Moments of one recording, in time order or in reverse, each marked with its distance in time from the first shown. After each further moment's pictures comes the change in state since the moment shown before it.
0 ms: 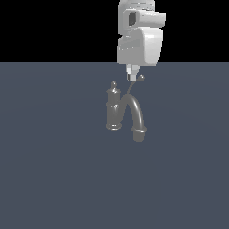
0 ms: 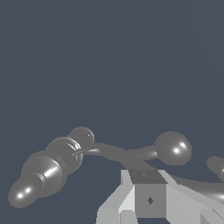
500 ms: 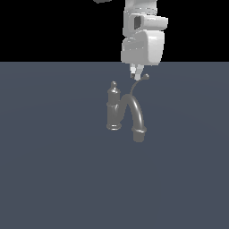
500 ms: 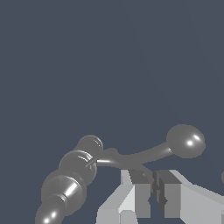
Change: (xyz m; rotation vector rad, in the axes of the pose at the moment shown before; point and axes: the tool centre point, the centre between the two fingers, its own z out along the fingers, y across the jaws) arm 0.022 -0.024 0.000 0.000 -0.002 -0.001
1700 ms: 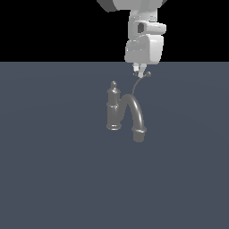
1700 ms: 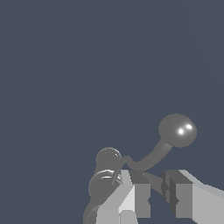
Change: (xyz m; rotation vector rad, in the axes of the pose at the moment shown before) arm 0.034 -0.051 0.000 -0.002 -0.006 -0.005
